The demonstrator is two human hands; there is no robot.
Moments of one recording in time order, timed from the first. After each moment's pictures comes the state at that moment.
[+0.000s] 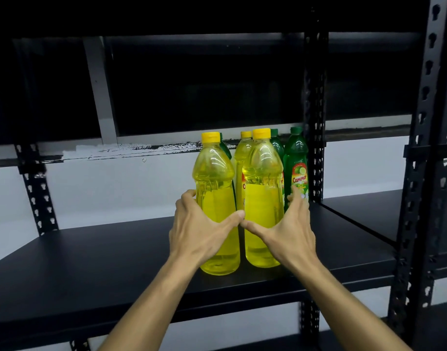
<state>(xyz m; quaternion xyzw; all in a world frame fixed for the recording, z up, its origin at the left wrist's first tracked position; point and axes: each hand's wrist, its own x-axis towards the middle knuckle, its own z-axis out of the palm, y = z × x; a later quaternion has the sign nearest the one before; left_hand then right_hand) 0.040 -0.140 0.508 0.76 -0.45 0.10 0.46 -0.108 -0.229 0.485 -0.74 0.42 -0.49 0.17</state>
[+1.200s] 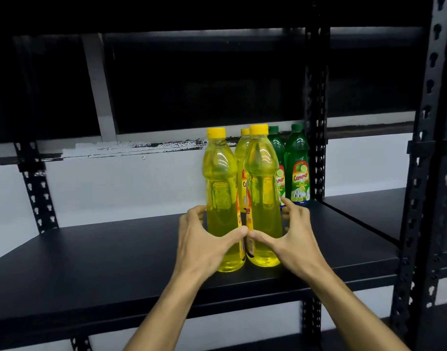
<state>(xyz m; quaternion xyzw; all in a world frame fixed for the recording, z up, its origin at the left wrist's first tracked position) 0.037 -0.142 0.473 0.70 -0.45 0.00 0.55 -0.121 -0.250 0.458 -0.76 0.33 -0.48 0.27</state>
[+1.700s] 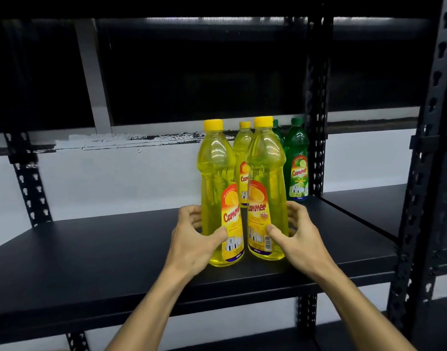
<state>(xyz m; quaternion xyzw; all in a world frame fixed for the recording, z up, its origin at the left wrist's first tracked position) 0.056 -0.151 0.462 0.66 -0.46 -0.07 0.59 -0.131 -0.266 0.445 -0.74 0.32 -0.47 0.36</state>
